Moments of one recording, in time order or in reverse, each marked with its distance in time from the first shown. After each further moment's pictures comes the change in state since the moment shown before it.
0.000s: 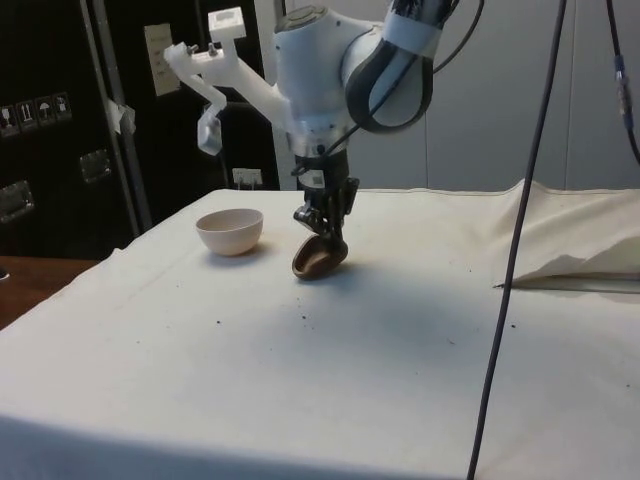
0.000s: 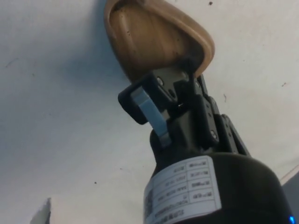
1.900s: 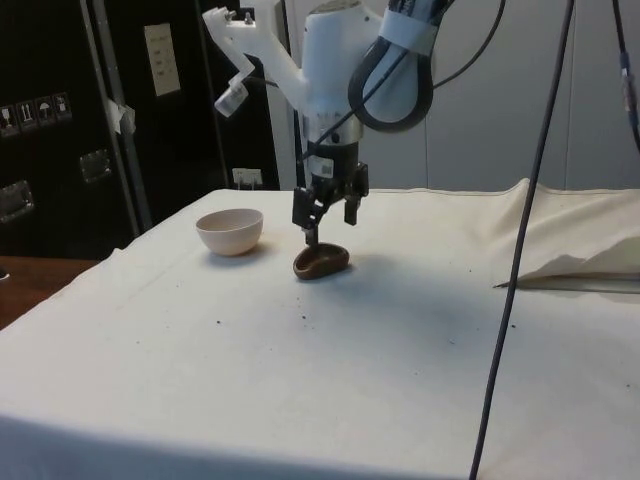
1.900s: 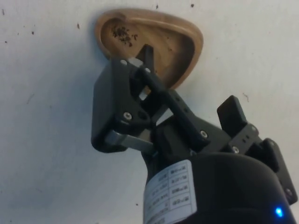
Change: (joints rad) arm -0.010 -0.021 -0.036 -0.081 0.282 0.187 -0.264
